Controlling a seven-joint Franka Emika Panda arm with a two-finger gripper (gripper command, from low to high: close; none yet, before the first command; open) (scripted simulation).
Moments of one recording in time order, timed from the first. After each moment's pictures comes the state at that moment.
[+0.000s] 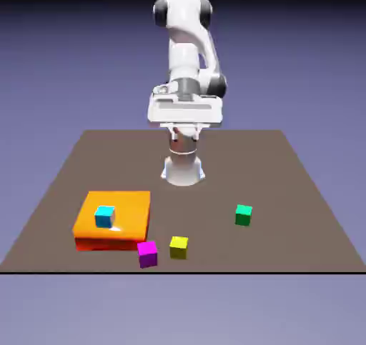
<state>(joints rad) 0.01 -0.53 0.00 -2.80 -0.01 3.03 0.76</state>
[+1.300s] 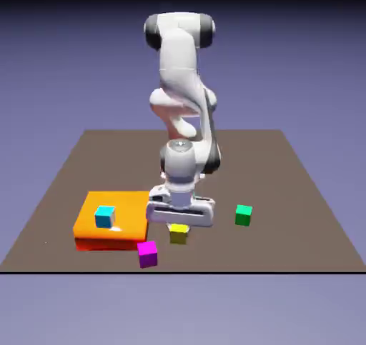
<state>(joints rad) -0.12 0.20 0.01 -2.51 -0.06 2.81 0.97</state>
